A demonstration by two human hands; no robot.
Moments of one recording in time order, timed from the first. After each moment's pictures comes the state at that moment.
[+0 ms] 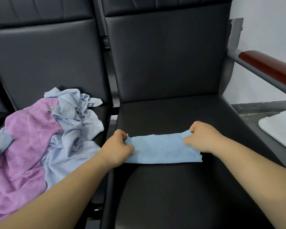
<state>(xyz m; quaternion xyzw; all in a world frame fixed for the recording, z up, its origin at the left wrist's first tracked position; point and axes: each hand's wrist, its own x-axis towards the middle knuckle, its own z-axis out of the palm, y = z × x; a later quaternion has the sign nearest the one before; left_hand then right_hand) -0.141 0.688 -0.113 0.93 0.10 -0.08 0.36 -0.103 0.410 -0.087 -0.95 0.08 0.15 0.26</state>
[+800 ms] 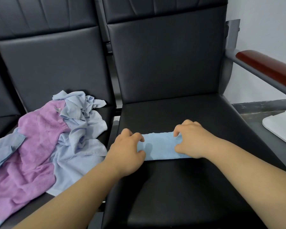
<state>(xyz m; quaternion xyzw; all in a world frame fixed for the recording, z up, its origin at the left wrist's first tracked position) -0.179 0.656 -0.097 0.98 -0.04 -0.01 0.19 -0.131 0.422 -0.076 -0.97 -0.11 0.14 0.16</state>
